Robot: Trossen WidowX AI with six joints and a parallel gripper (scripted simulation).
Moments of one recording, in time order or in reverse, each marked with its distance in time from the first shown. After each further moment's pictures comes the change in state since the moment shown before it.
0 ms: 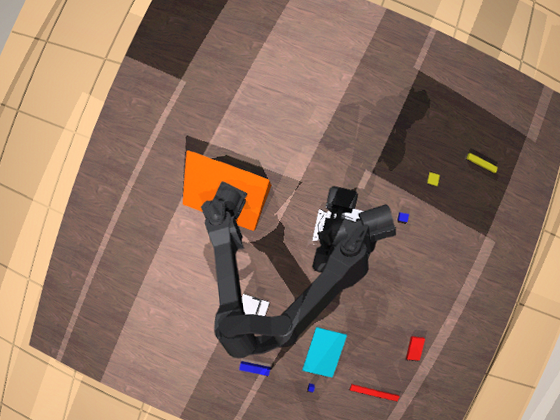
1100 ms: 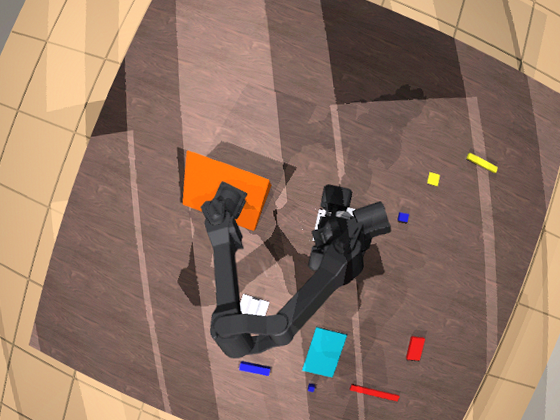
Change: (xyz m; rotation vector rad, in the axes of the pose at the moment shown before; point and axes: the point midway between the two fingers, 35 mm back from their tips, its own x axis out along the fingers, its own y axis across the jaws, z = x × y) arm 0.000 0.001 -0.011 -0.018 0.002 0.000
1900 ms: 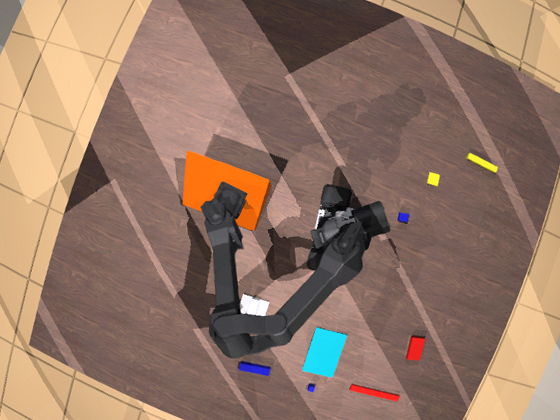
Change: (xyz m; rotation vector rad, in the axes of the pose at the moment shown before) arm 0.000 0.000 -0.002 0.009 -0.003 0.000
